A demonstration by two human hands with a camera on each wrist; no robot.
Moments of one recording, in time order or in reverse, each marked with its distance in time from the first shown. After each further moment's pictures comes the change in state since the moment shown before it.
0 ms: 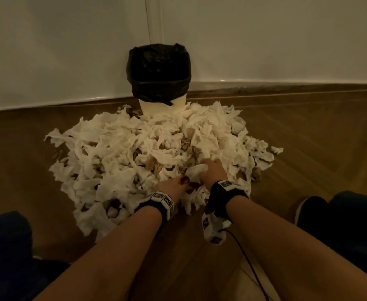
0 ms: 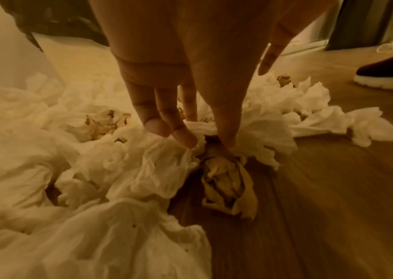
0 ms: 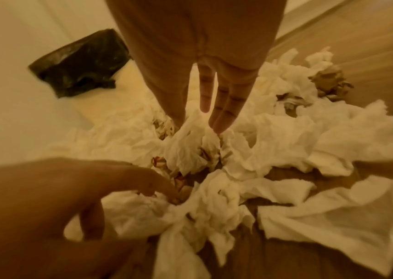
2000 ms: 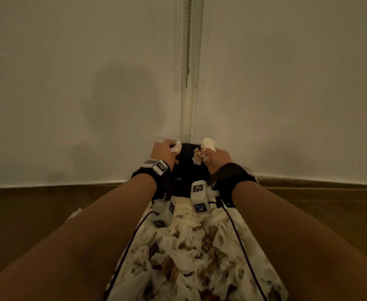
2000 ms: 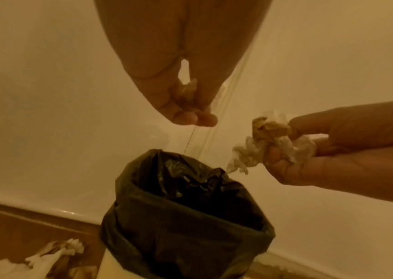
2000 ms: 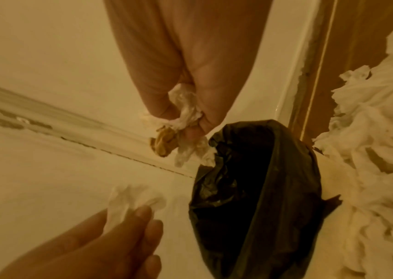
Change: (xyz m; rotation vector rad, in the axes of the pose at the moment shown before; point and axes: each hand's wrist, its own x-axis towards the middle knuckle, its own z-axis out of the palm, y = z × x) left_hand 0.033 -0.174 -0.290 -0.940 0.892 -0.285; right_hand 0.122 -0.233 -0.180 1.109 0.083 -0.165
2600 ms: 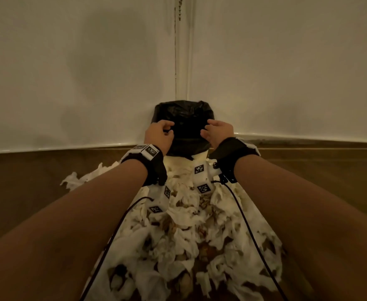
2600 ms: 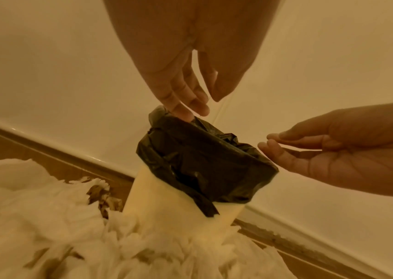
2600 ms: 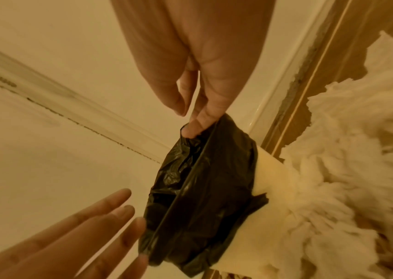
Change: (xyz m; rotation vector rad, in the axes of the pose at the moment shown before) left_hand -0.034 -0.062 0.036 0.048 0.073 0.068; right_hand 0.013 0.065 -0.009 0.033 0.029 0.013
